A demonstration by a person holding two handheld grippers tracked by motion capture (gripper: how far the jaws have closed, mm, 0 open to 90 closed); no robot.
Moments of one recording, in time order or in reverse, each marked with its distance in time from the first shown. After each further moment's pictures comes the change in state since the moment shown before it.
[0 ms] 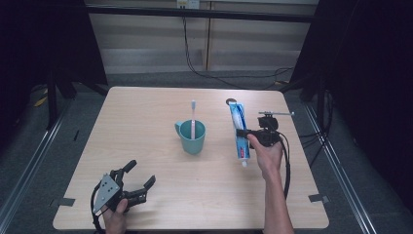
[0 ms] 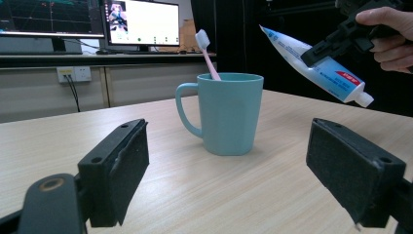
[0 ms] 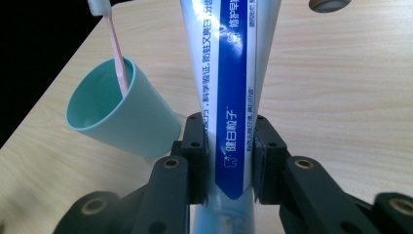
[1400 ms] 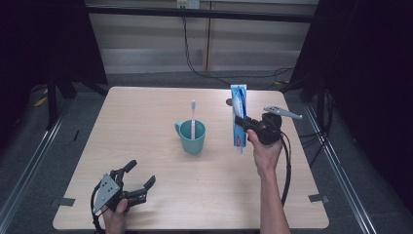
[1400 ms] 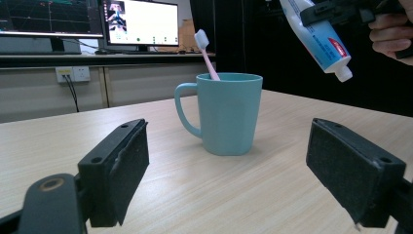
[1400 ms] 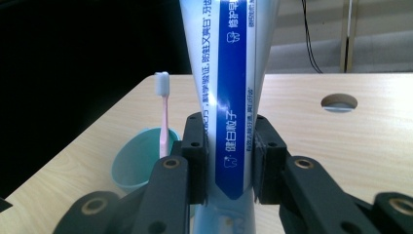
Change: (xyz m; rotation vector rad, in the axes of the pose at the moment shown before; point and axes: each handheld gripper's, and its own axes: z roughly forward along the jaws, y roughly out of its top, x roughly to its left) left arm 0.000 0.000 0.000 -0.002 -0.004 -0.003; right arm 0.024 0.006 -0.020 -0.314 0.061 -0.122
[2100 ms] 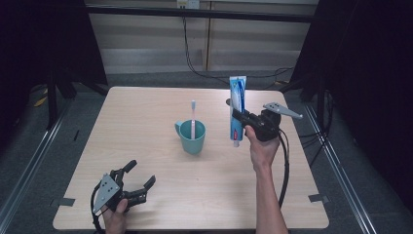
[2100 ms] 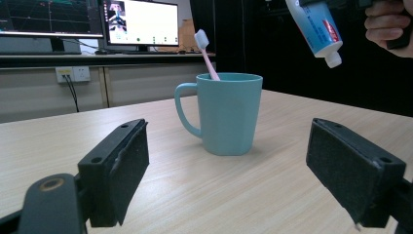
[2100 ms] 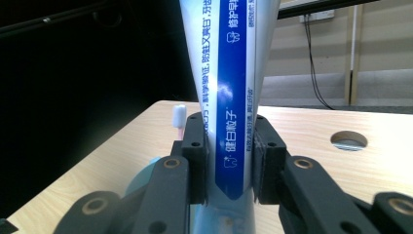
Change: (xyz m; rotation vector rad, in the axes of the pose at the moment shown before) left arm 0.000 0.000 0.000 -0.001 0.000 0.000; right arm 0.012 0.010 0.001 -0.109 0.031 -0.041
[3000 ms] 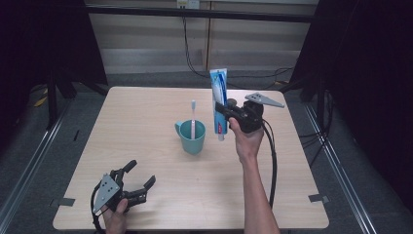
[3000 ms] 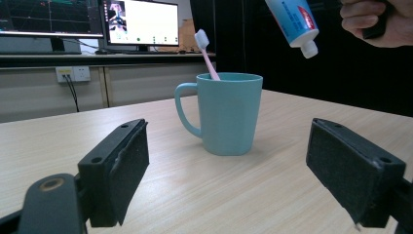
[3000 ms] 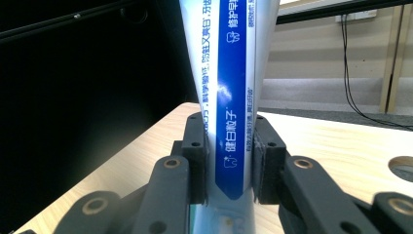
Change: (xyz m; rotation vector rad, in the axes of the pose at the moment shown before) left arm 0.000 0.000 0.000 -0.001 -0.001 -0.008; right arm 0.027 0.013 0.037 0.019 0.092 -0.024
